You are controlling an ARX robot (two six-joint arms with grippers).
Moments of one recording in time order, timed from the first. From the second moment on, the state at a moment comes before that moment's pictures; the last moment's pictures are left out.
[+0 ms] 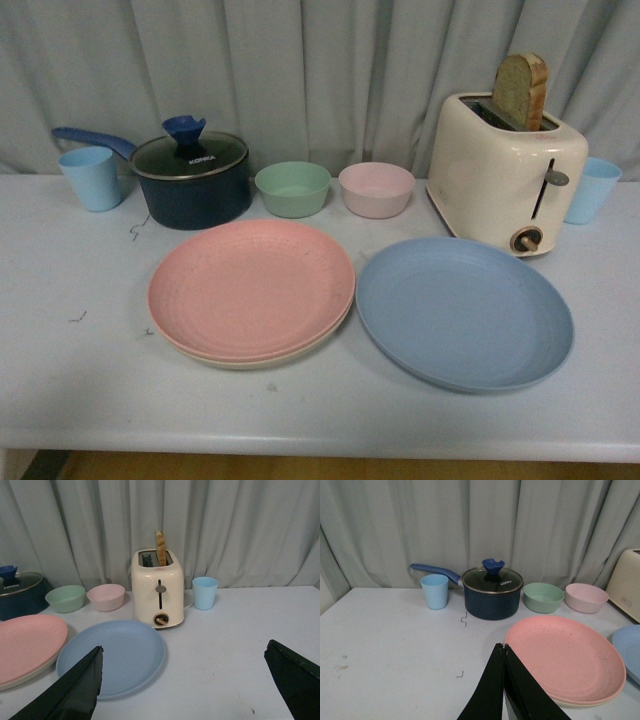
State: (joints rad) left arm 0.00 0.61 0.01 0.59 0.00 -0.02; right arm 0.00 0.00 0.01 0.00 0.00 0.00
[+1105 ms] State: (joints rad) left arm 0.00 0.01 0.02 0.00 0.00 -0.02; right arm 0.00 0.00 0.01 0.00 0.00 0.00
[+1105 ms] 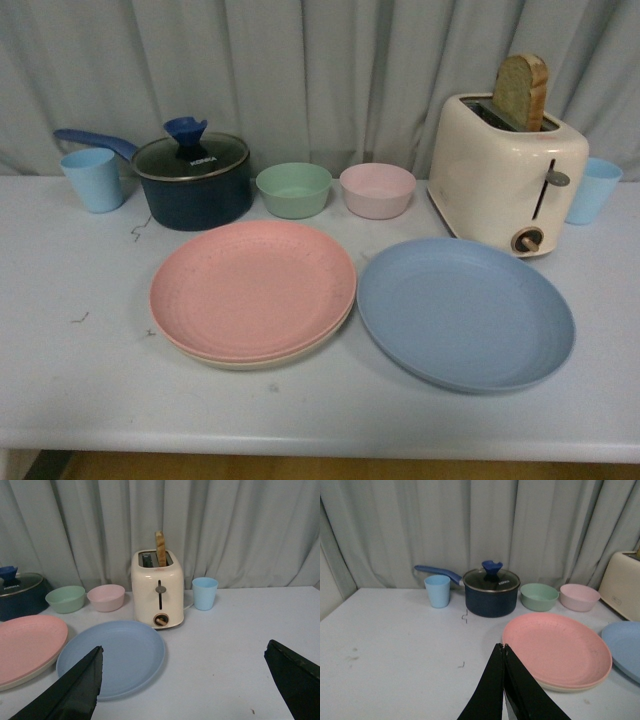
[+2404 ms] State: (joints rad) left arm 0.00 0.01 0.01 0.00 0.00 -0.01; right arm 0.05 2.10 0.71 0.81 0.13 0.22
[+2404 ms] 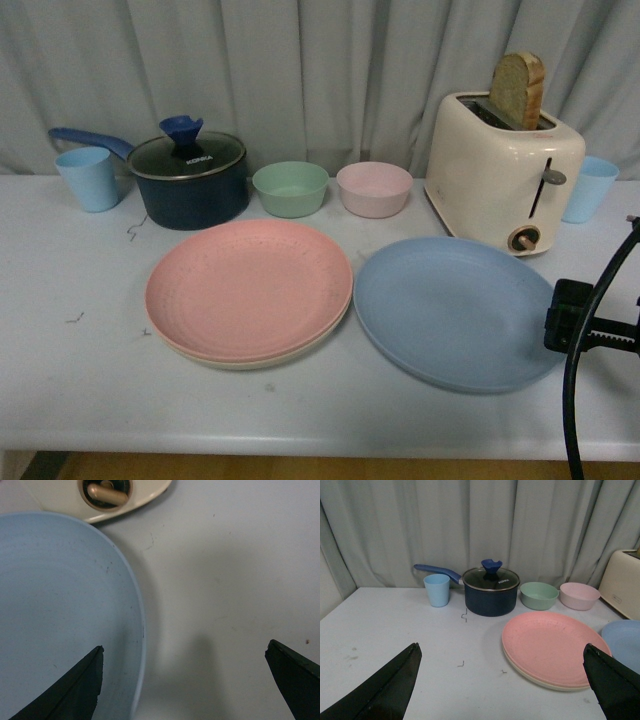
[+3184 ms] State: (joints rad) left arm 0.00 0.01 0.01 0.00 0.00 -0.01; right arm 0.08 2.19 0.92 0.52 0.20 0.37
